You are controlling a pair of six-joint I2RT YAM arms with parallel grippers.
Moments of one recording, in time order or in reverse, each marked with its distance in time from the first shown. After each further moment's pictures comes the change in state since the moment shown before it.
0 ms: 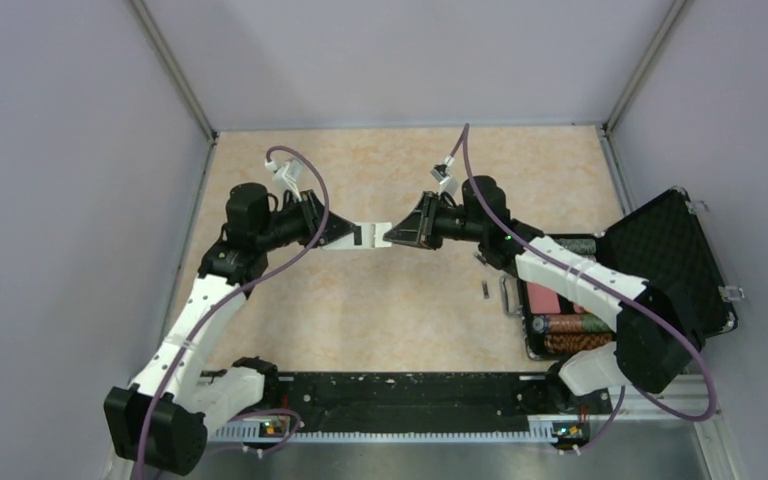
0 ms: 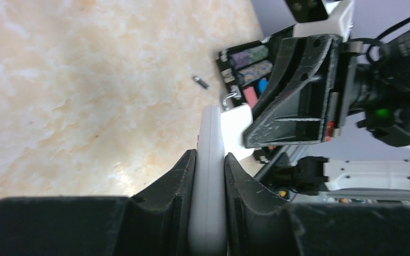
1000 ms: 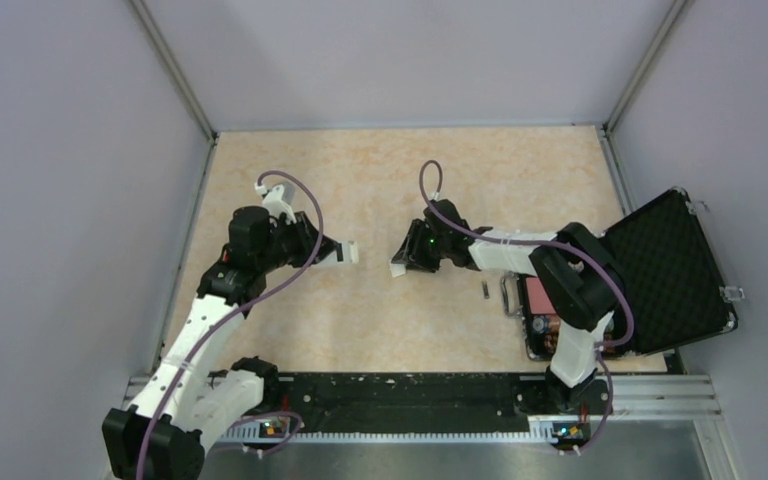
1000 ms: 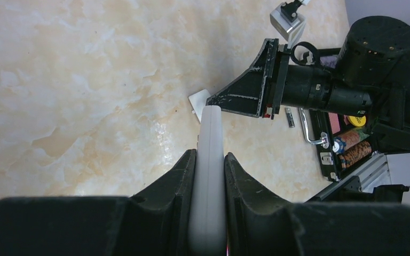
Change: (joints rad) left arm -0.001 -0.104 -0.139 -0.113 -0.288 0.129; right arm 0.009 0.443 0.029 -0.103 0.324 -0.046
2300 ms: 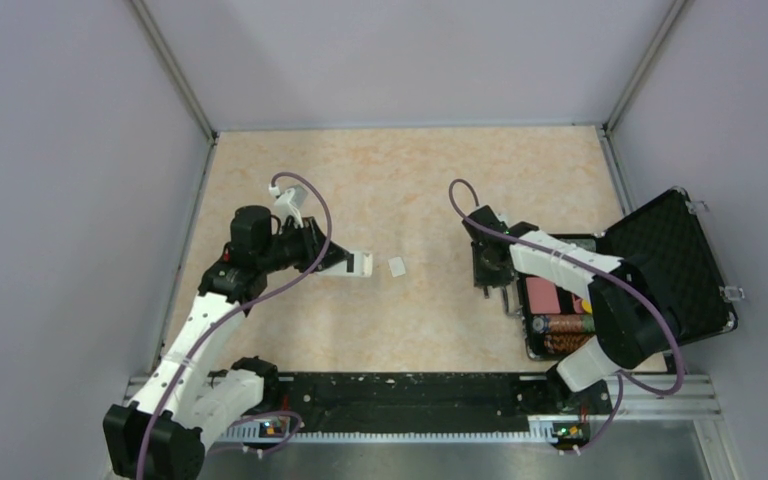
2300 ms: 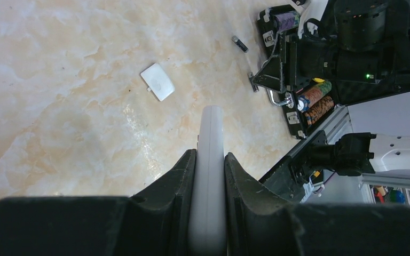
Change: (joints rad) left arm 0.000 0.012 0.000 -0.016 0.215 0.014; right arm -0.128 -0.310 -0.077 -0.692 0.441 -0.438
